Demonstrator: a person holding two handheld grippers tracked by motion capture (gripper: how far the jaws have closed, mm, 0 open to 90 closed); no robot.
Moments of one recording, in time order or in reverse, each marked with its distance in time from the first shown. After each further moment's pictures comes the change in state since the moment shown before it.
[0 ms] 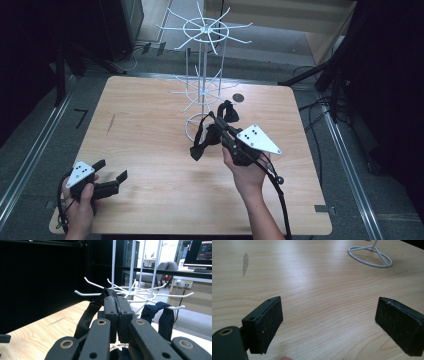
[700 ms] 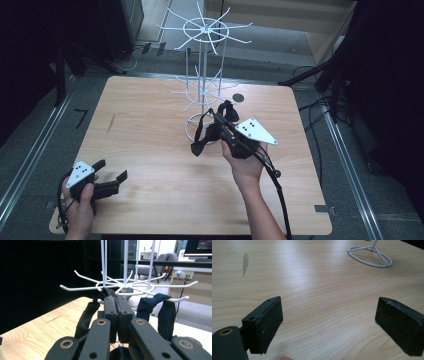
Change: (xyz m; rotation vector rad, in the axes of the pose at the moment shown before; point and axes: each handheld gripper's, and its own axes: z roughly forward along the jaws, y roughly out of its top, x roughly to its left) left arm 0.000 0.000 0.000 0.002 -0.001 0.002; right arm -0.012 -0.008 0.020 0.043 -0.012 0.049
